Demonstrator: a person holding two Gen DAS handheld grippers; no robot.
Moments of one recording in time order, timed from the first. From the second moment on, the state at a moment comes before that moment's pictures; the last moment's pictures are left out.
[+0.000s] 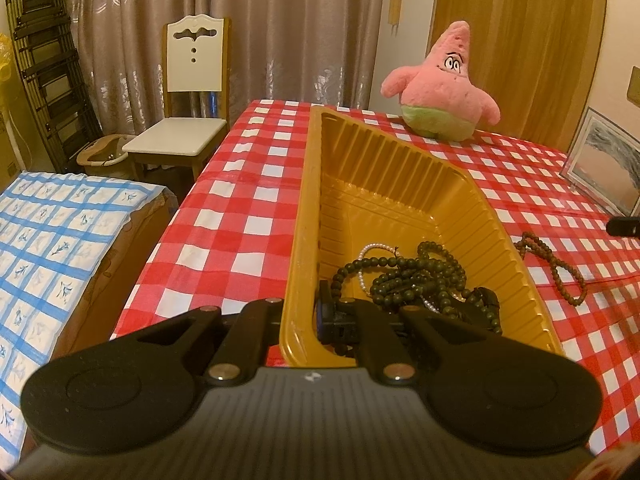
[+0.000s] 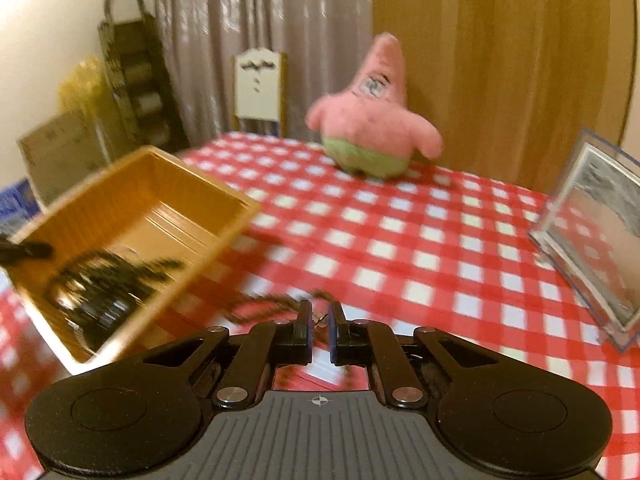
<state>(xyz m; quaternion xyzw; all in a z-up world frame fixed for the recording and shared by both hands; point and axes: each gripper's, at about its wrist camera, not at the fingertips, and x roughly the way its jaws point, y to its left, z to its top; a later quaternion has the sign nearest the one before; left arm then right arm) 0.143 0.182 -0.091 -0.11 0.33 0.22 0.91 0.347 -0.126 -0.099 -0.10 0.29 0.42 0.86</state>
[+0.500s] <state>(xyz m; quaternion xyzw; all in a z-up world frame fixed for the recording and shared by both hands) 0.144 0.180 -0.090 -0.11 0.33 0.21 0.91 0.305 -0.036 -0.083 -0.01 0.32 0.52 0.79</state>
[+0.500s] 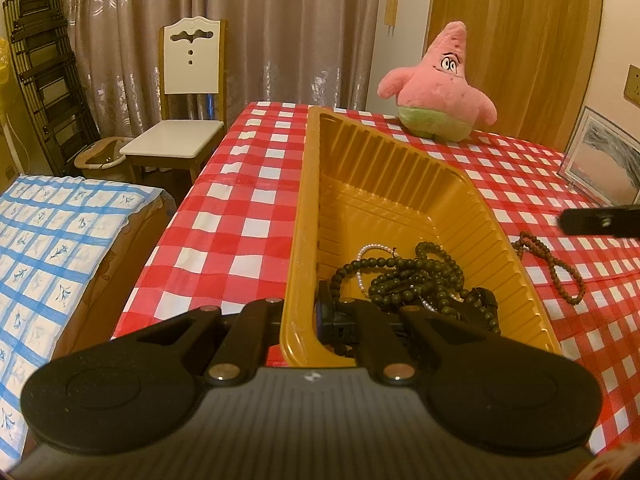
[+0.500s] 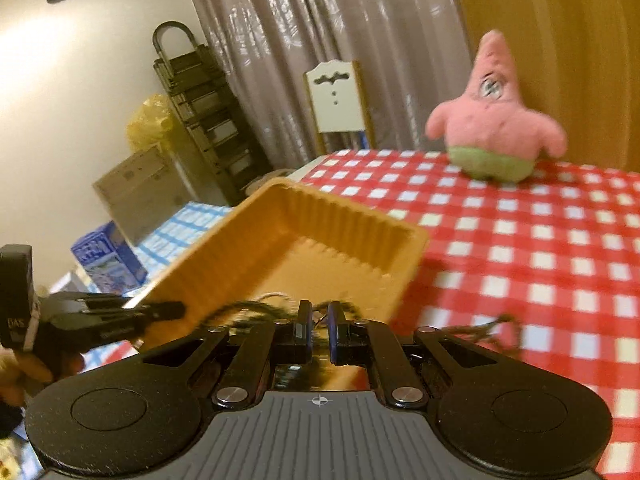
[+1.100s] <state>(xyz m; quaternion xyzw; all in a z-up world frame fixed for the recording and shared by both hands) 0.144 0.186 -0.091 -0.11 0.32 0.20 0.92 0.287 0.046 -0.106 0.06 0.38 0.50 0.78</state>
